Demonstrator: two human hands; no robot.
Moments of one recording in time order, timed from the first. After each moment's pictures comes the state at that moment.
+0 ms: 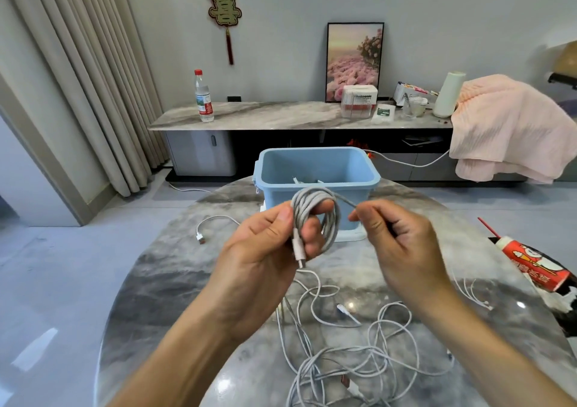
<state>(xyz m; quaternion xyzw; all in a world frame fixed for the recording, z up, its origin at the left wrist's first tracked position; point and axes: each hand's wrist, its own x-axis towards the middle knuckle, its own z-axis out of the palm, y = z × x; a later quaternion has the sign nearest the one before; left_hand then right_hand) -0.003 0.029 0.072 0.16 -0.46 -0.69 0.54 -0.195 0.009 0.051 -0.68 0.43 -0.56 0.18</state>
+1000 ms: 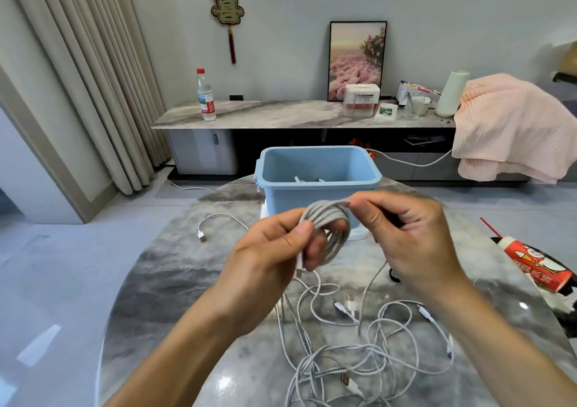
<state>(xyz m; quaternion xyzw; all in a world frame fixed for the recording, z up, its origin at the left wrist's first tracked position) -0.006 0.032 0.071 0.21 -0.56 -0.63 0.50 -0.192 0.015 0.076 -0.69 0.37 -0.57 0.24</state>
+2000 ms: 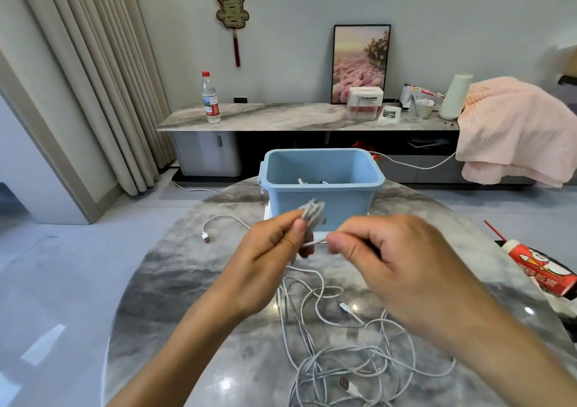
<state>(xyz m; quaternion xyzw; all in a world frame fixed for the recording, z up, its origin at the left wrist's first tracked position) 0.011 0.016 0.055 0.37 -0.73 -0.34 0.47 -0.180 0.055 0.108 -0.81 0.49 -0.31 0.12</state>
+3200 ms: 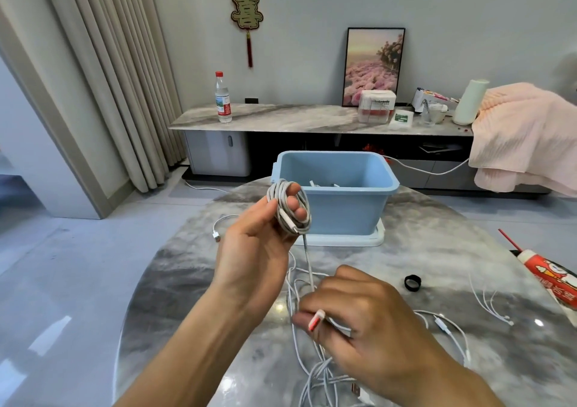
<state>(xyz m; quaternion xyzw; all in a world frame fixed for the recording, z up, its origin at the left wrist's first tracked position) 0.010 0.016 0.073 0.23 -0.30 -0.66 0.65 -0.145 0.061 0.045 -0.88 0.35 -0.33 0.07</state>
